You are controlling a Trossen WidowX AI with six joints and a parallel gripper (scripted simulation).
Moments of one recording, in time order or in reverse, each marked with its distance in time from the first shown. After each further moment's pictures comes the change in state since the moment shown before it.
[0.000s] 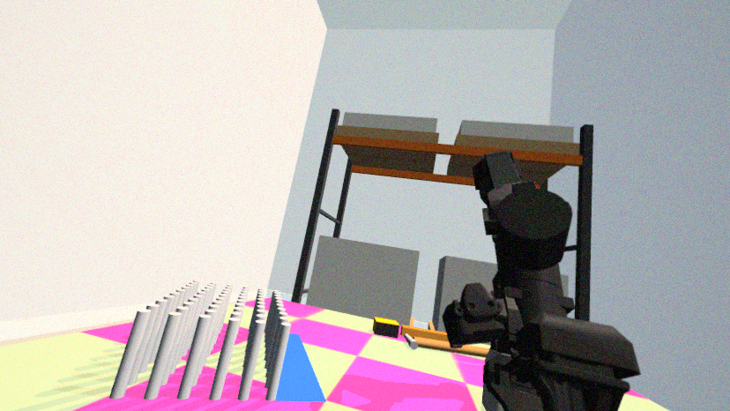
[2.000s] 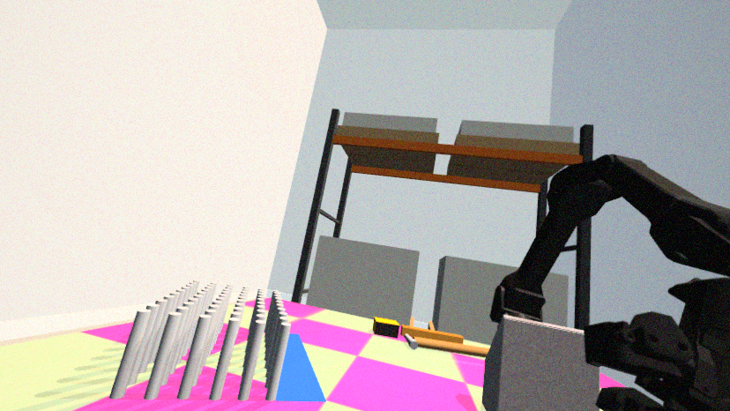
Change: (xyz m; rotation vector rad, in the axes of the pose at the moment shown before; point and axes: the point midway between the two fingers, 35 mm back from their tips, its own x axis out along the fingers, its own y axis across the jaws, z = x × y) arm 0.014 0.001 -0.095 -0.035 -0.402 -0.142
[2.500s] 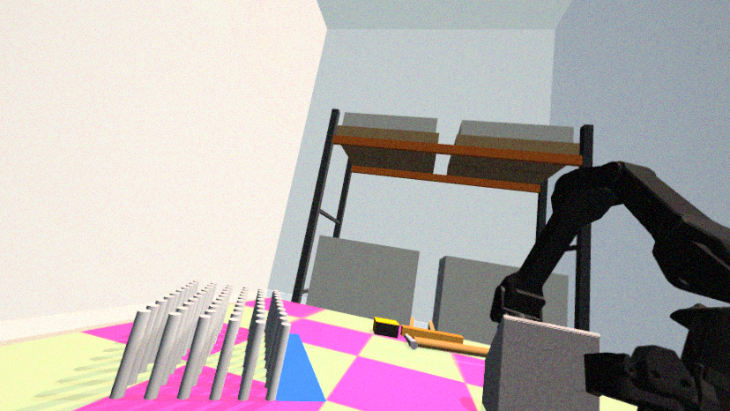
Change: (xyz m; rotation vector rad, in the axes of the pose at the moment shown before) arm 0.022 -0.006 -0.009 0.000 -0.005 0.001
